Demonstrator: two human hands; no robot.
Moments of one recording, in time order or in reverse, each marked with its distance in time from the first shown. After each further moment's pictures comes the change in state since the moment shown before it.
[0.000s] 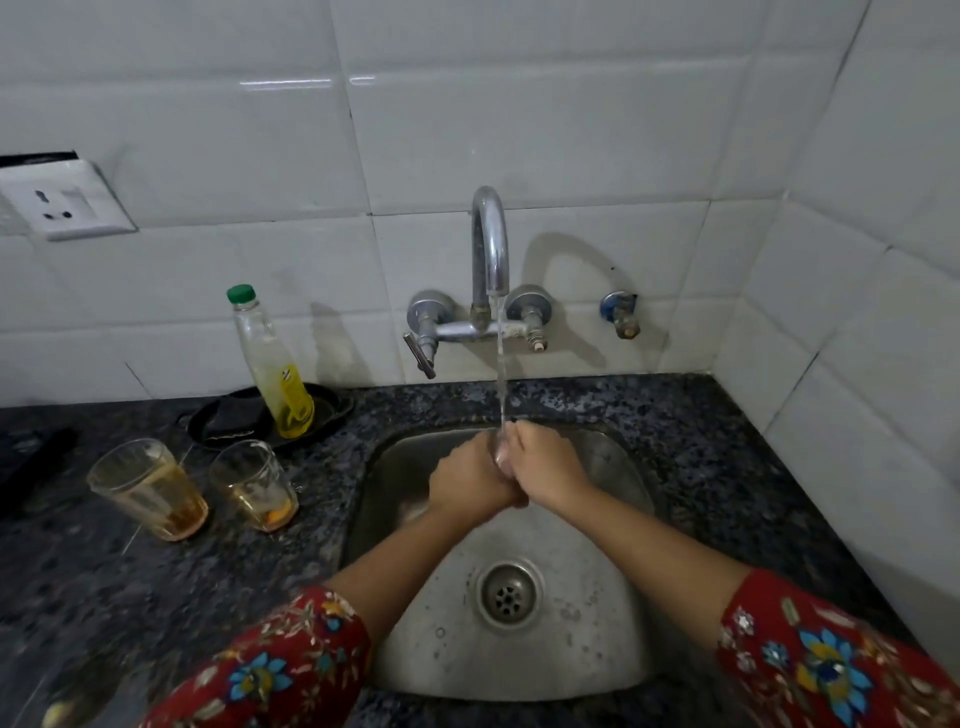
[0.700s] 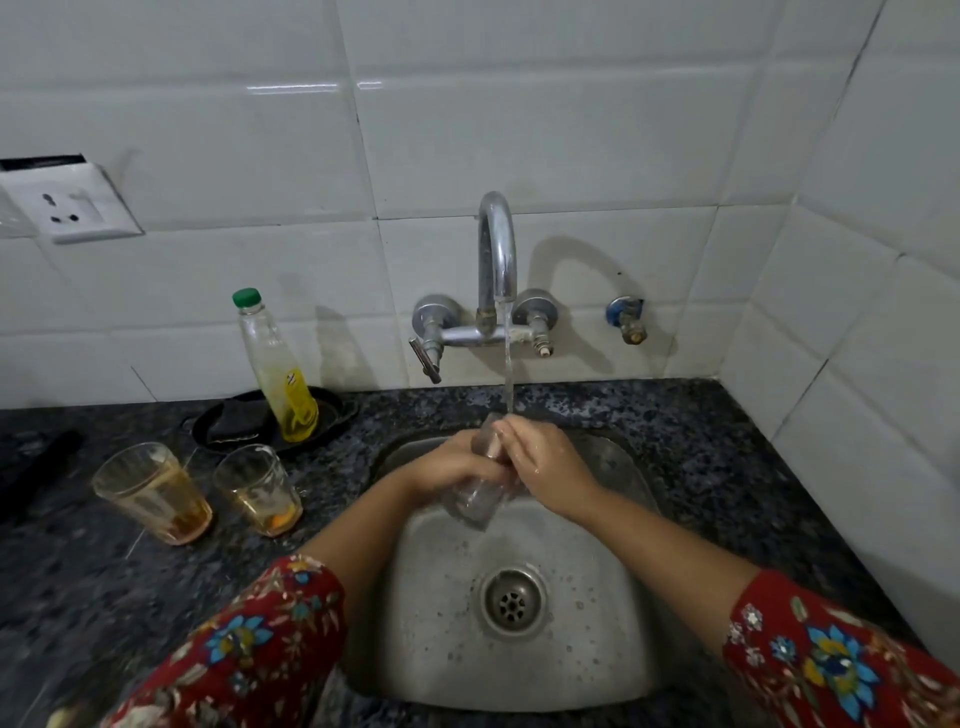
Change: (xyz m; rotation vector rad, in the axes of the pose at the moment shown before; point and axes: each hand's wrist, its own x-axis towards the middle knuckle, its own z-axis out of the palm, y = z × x) left_hand 0.020 -0.019 -0.043 -0.705 -0.546 0.238; right_hand -0.002 0.002 -0.012 0.329 0.003 -0.267
